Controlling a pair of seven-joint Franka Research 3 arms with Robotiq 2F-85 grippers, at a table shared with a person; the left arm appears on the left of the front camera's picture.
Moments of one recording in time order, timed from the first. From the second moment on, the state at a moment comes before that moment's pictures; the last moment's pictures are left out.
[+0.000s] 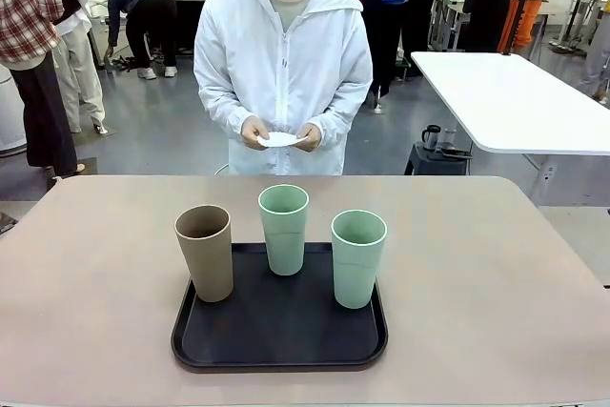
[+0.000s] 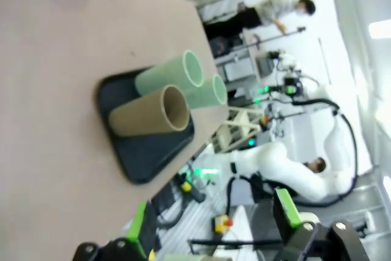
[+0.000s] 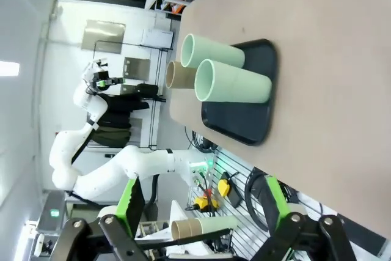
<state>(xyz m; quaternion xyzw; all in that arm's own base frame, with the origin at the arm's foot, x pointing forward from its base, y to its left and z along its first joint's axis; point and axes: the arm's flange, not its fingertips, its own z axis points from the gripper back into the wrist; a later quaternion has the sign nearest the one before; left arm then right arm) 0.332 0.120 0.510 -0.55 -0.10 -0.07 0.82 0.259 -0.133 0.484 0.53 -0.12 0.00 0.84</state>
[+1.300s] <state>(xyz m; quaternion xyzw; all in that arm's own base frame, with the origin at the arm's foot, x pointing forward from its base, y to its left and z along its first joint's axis) 0.313 0.141 0.480 -0.53 -0.09 0.04 0.84 0.229 -0.169 0.464 0.52 -0.13 -0.03 0.84</state>
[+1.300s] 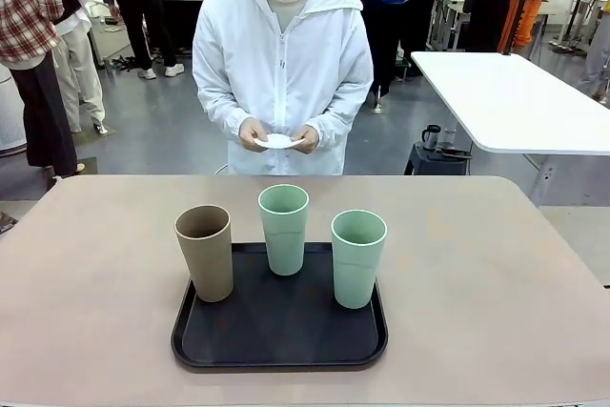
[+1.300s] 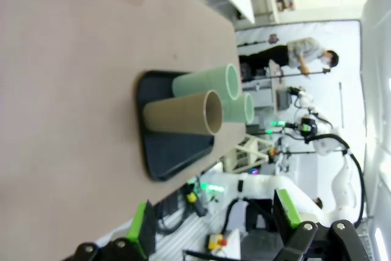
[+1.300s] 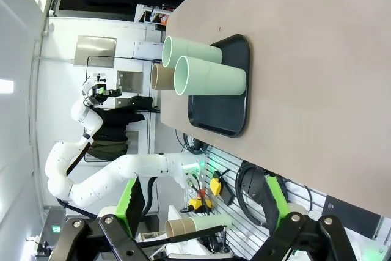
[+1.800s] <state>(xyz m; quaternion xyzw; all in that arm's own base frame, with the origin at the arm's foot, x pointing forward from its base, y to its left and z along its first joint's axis) 0.312 0.140 0.479 -0.53 -0.09 0.04 0.84 0.228 -0.170 0.464 0.52 -0.13 -0.04 0.84</state>
